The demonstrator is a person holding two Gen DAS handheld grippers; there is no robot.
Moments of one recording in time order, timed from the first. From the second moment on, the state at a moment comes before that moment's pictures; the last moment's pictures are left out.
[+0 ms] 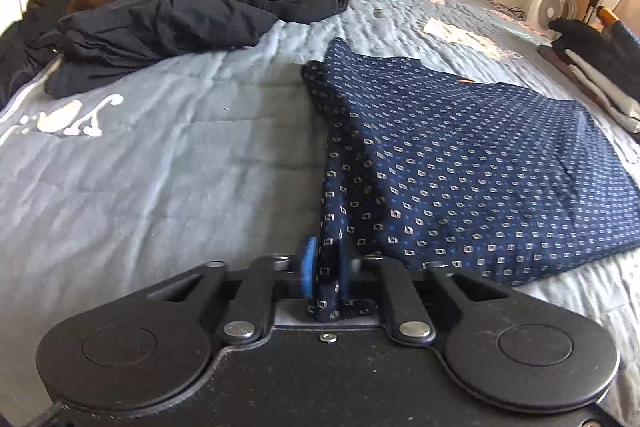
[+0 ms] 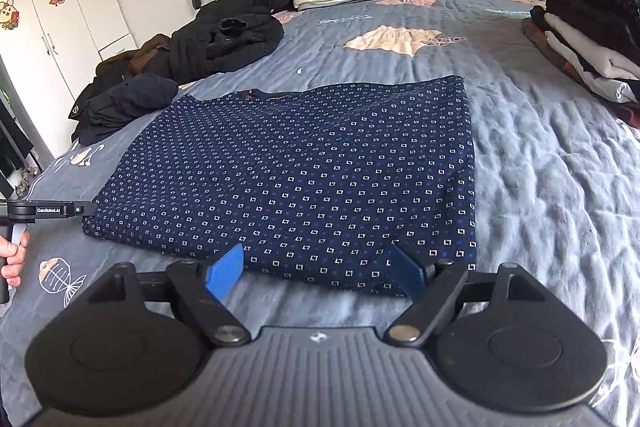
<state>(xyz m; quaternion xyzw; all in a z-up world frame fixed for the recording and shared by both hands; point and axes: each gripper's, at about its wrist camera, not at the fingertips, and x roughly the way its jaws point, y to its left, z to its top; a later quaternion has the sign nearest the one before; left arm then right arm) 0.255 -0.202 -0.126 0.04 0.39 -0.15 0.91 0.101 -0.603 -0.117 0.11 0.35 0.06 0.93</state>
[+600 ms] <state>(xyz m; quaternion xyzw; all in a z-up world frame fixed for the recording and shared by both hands) 0.250 -0.199 -0.112 0.00 0.36 -0.21 0.91 0.104 -0.591 -0.121 0.10 0.35 0.07 0.93</state>
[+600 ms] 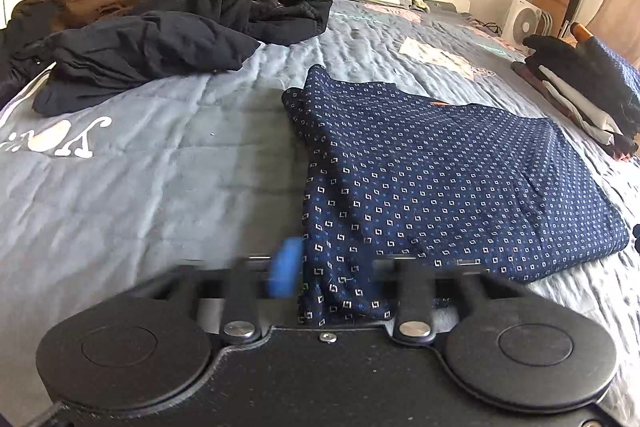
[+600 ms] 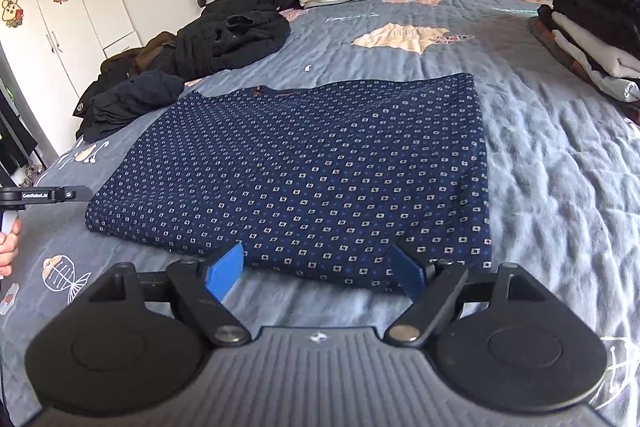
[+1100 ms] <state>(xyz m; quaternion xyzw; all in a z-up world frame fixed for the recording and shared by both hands) 0.293 -0.192 -0.137 -0.05 0.39 -0.20 0.90 0.108 -0.585 -0.131 0.09 0.37 0.07 0.92</state>
